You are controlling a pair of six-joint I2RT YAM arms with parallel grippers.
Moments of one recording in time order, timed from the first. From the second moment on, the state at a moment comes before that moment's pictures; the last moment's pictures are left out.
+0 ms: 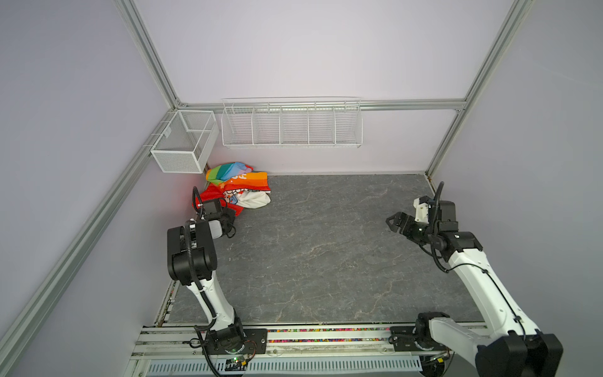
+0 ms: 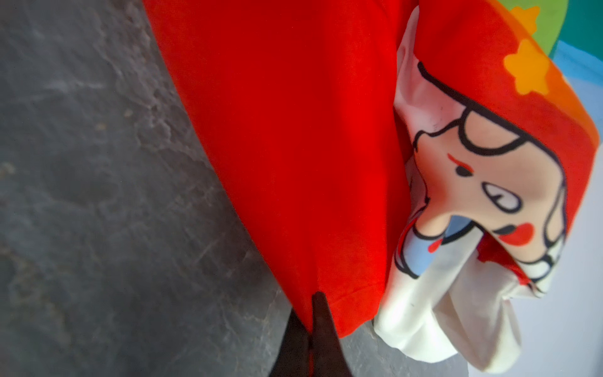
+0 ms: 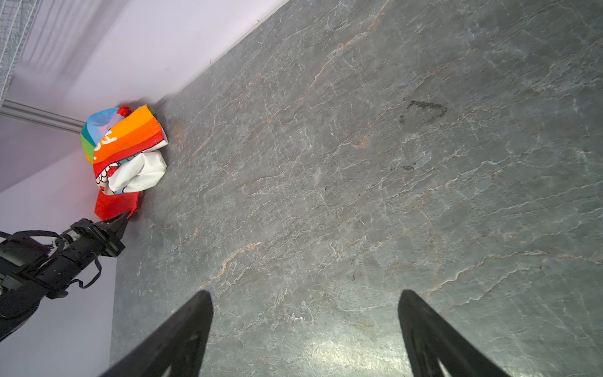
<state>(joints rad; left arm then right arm) 0.20 1.93 1.03 0.17 0.16 -1.05 0.06 1.09 0.94 -0.64 -0.30 0.51</state>
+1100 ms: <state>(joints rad) -0.42 1.58 0.97 -0.18 0.06 -0.83 0.16 1.15 0.94 -0.64 -0.29 0.52</state>
